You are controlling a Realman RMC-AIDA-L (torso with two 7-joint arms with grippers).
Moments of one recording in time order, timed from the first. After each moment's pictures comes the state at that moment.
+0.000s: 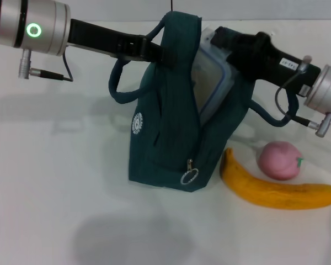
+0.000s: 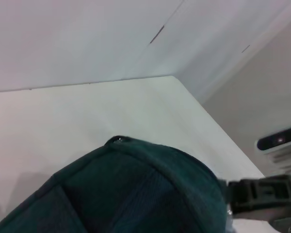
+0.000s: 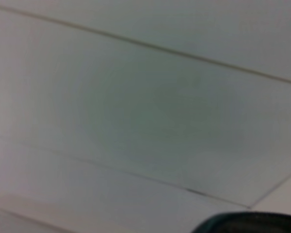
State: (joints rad) left arm -0.78 -2.05 0.88 0.96 2.10 1.60 -2.41; right arm 0.79 2.03 -0.97 -0.03 -1.19 -1.39 1.92
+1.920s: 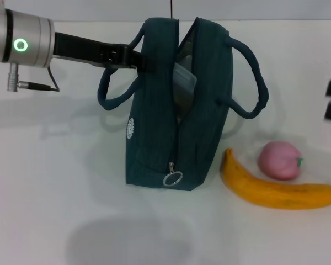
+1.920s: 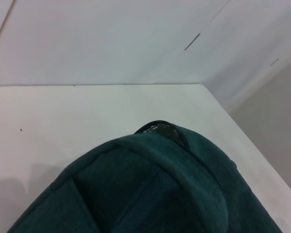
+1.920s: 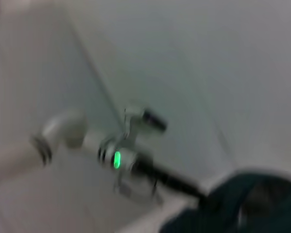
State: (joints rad) left arm -0.72 -2.03 0.87 0.91 2.10 1.54 -2.38; right arm 0.22 1.98 -0.90 -1.12 -1.50 -1.81 1.82
